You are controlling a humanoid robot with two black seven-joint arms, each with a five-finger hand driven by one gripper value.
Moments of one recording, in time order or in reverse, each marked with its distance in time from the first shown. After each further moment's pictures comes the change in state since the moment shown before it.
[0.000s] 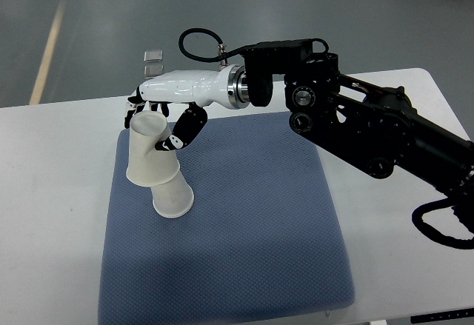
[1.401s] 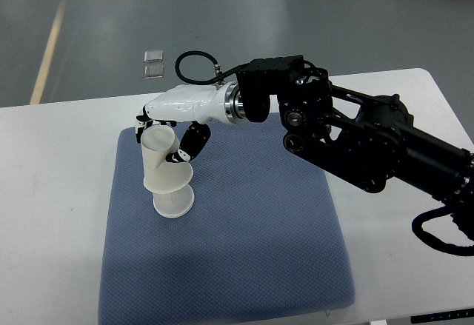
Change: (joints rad) left arm 0.000 0.000 0.000 0.000 0.000 0.000 0.000; right arm -0.028 0.006 -0.052 0.000 -0.116 -0.010 -0.006
